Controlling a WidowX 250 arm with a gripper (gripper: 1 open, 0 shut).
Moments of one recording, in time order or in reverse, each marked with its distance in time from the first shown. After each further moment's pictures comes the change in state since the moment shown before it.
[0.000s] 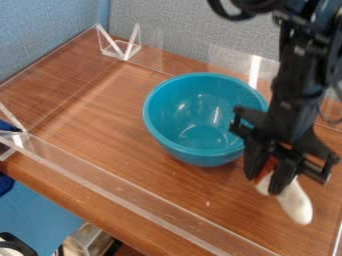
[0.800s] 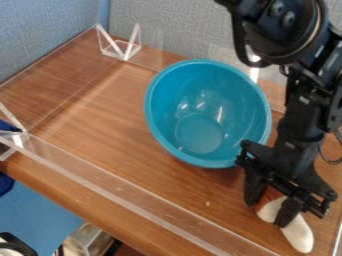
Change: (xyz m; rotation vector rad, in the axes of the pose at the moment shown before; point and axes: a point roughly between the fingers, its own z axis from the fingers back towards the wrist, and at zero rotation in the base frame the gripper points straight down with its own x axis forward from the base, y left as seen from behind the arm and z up) arm 0.010 -0.007 -0.039 0.005 0.032 -0.026
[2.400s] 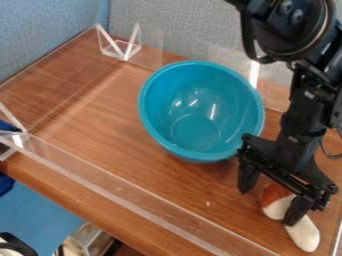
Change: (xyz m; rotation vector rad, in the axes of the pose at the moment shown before) arm 0.003 0.006 0.006 0.045 0.003 0.041
